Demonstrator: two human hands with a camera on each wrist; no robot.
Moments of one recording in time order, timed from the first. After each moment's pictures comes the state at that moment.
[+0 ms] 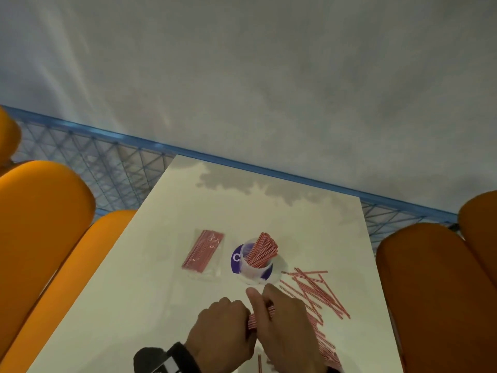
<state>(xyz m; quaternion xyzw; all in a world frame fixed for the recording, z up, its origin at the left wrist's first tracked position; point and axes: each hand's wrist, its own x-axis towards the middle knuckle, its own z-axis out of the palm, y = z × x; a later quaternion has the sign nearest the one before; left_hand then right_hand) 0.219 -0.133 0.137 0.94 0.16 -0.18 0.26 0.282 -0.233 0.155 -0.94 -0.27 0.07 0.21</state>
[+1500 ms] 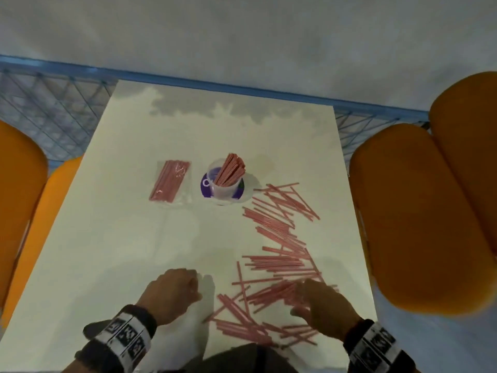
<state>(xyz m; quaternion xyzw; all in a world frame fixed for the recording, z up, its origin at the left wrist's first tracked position) 0.146 -0.119 0.007 0.91 0.14 -0.28 0.29 0.265 -0.443 0.019 -0.88 -0.32 0.33 0.10</state>
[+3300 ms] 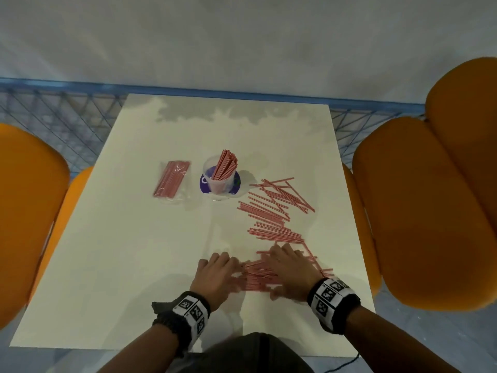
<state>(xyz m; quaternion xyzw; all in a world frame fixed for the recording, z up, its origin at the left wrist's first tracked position) 0.170 -0.213 -0.042 0.97 0.05 -0.16 0.17 0.287 -0.412 -0.018 -0.85 -0.46 0.26 -0.02</state>
